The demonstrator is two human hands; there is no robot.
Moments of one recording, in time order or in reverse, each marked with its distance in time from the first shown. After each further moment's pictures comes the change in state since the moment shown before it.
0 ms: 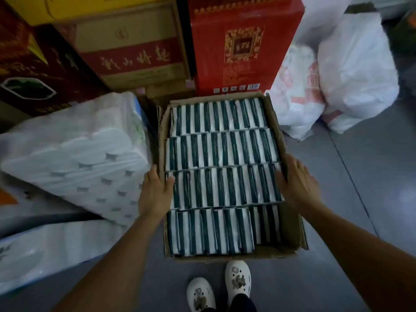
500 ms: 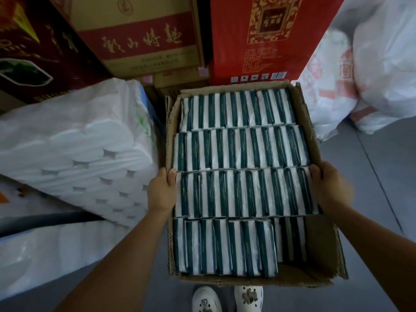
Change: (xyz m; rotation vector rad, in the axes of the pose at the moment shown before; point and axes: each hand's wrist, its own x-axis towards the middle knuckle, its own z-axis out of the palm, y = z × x) left_hand 0.051 -0.025 0.036 -0.074 0.147 -0.030; right_hand 0.050 0.030 0.055 0.125 0.098 0.284
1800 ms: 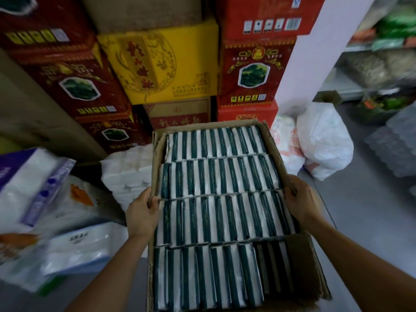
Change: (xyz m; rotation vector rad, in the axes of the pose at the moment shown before) left_hand -0.158 0.063 -0.271 -0.006 0.264 0.224; right_hand -0.175 -0.095 -0.254 0.248 0.021 -0.308
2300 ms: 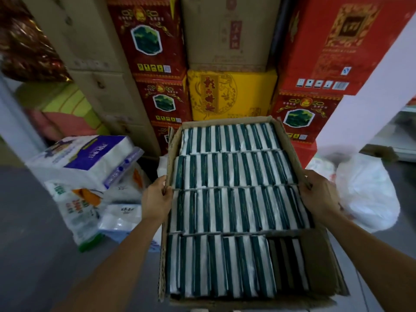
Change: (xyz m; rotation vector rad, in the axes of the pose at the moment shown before) left_hand -0.042 0.037 -0.130 -0.050 0.173 -0.122; right_hand 0.009 -0.114 -0.074 -0.108 -0.001 -0.321
